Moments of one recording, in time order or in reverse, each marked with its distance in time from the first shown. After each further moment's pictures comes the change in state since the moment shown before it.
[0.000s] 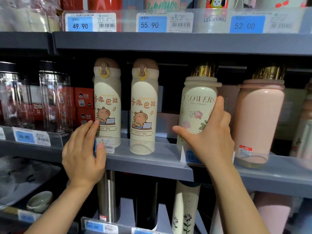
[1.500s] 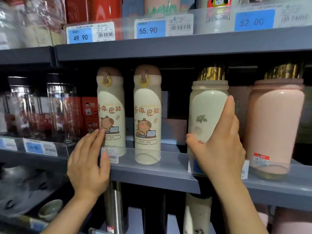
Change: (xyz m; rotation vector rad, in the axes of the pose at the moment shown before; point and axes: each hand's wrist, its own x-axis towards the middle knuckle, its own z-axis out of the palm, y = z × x) left_hand 0.001 -0.005 0.003 0.037 -0.004 0.032; right_hand 0.001 0.011 0.018 -0.058 0.174 -0.067
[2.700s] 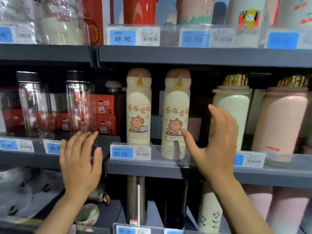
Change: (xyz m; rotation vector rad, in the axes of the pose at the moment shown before) left_hand 0.017 -0.089 -0.033 -0.019 -0.090 -0.021; right_hand -0.031 -0.067 0.029 0.128 0.300 -0.342
